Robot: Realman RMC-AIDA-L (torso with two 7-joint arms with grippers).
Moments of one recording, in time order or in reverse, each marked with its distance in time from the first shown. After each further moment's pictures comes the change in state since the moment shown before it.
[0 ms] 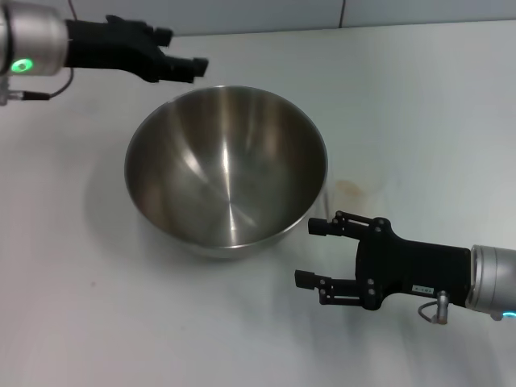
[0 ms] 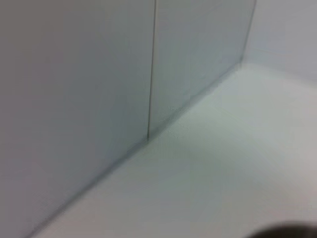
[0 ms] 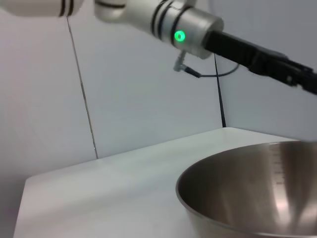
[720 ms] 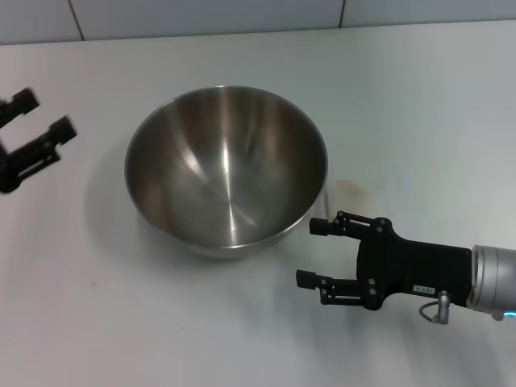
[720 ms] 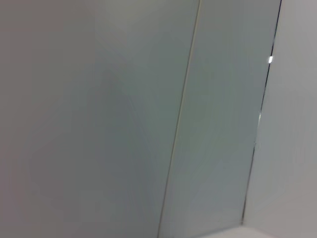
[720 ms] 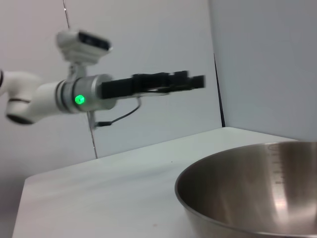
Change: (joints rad) left arm 0.460 0.041 -0.242 -0.330 -0.609 0.376 0.684; right arm -0.001 -0.002 0.000 0.000 0.000 0.000 0.000
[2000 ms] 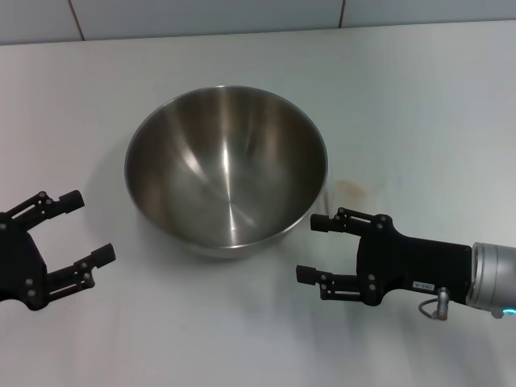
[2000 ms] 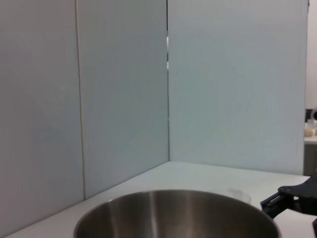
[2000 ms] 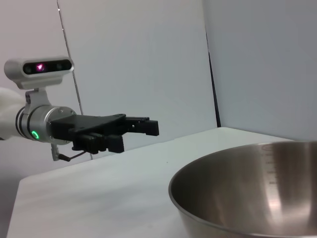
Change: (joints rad) left arm 0.054 0.020 -0.002 -0.080 0.229 0.148 0.323; right arm 0.001 0.001 0.006 -0.002 0.004 0.008 0.008
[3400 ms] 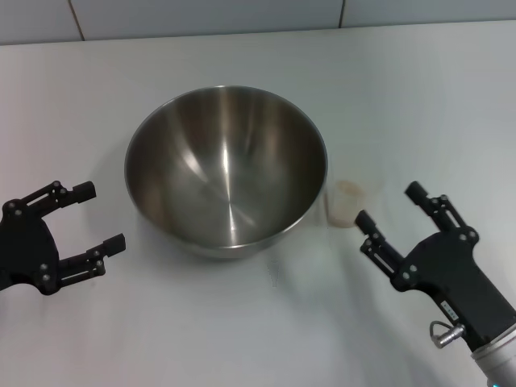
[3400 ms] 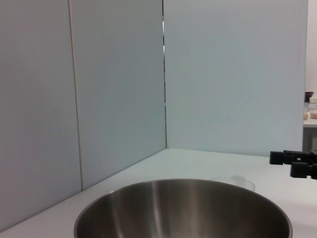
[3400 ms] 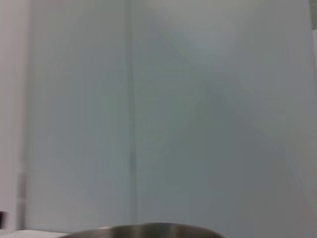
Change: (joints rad) left arm -0.054 0.003 -0.009 -0.010 0.048 -0.054 0.001; right arm -0.269 0.010 0.415 0.582 0.237 -0.022 -0.812
